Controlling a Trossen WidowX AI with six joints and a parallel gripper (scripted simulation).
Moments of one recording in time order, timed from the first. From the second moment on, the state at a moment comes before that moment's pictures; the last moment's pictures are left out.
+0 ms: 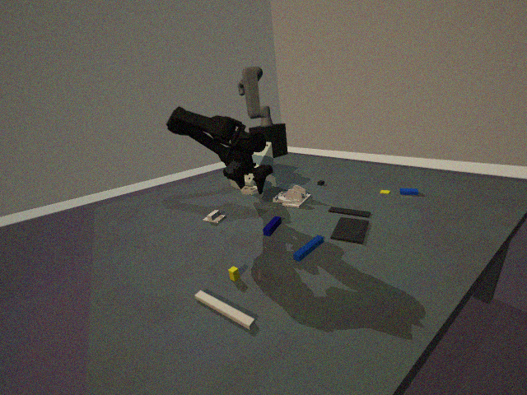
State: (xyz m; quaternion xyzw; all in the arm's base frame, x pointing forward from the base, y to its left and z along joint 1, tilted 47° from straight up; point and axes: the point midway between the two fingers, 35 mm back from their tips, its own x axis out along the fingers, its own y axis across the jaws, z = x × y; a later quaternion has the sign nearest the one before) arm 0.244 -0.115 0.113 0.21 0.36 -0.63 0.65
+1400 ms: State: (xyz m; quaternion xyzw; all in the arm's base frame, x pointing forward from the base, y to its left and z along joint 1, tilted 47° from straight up) arm 0.255 -0.032 0.028 -0.21 0.66 -0.33 0.65
